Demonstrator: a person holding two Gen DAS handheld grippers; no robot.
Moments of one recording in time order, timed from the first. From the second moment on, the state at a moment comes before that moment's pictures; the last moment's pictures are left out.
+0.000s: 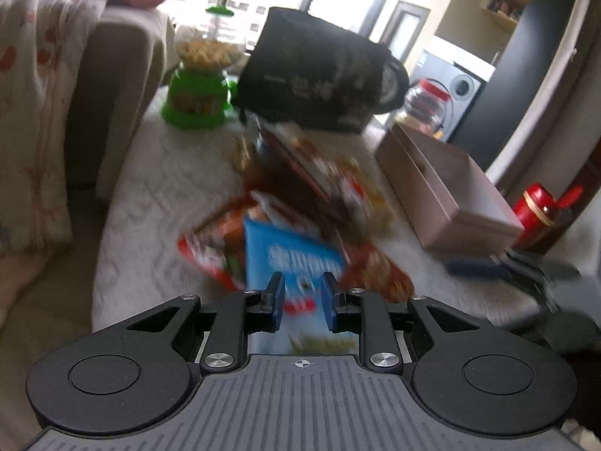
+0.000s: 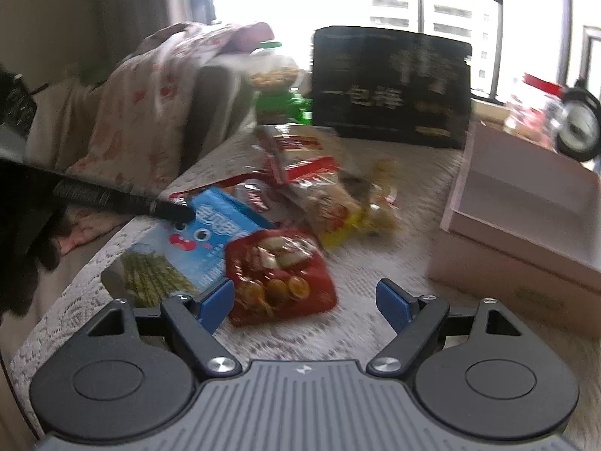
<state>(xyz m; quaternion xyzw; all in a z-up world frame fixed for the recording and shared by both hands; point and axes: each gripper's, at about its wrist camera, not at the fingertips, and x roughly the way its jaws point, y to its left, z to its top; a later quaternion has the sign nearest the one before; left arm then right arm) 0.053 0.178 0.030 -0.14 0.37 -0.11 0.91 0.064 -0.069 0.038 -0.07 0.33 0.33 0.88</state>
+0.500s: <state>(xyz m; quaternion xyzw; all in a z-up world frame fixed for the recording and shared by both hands) 0.014 0.205 0.024 -0.18 0.35 -0.04 0.92 0.079 -0.042 0.027 -0.10 0.35 0.35 0.87</state>
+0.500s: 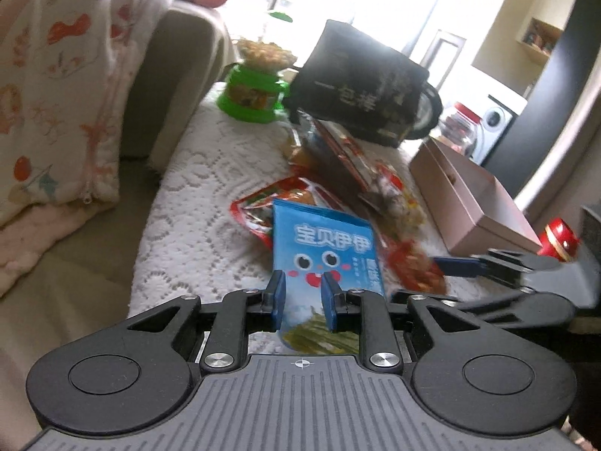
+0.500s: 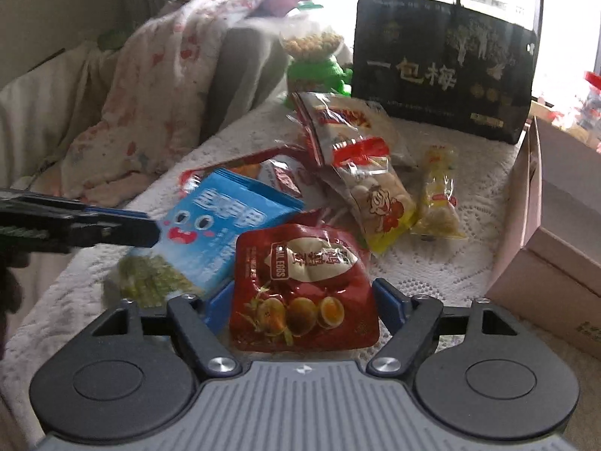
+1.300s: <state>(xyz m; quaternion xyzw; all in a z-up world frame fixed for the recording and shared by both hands) 0.038 0.162 0.007 -0.24 0.37 -0.16 0.88 0.024 -0.120 0.013 -0.11 0.33 0.28 0.89</state>
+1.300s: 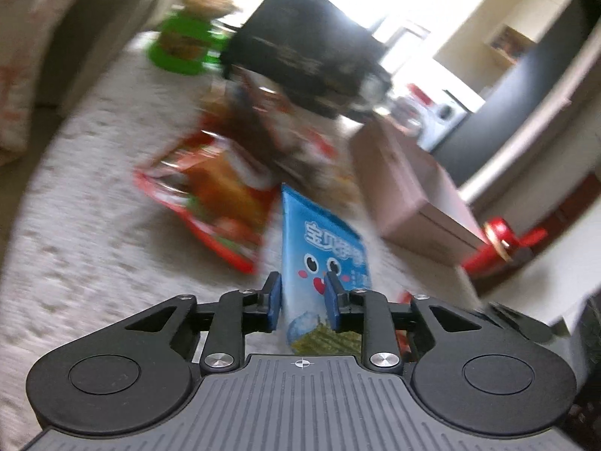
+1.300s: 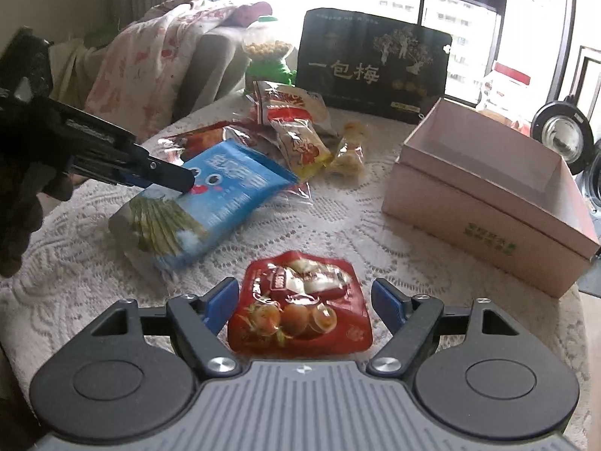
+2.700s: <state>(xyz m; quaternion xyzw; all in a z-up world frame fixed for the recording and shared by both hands) 0.027 0.120 0.002 -0.37 0.38 -0.25 0.81 0.008 -0.174 0.022 -0.07 0.32 0.29 0.90</state>
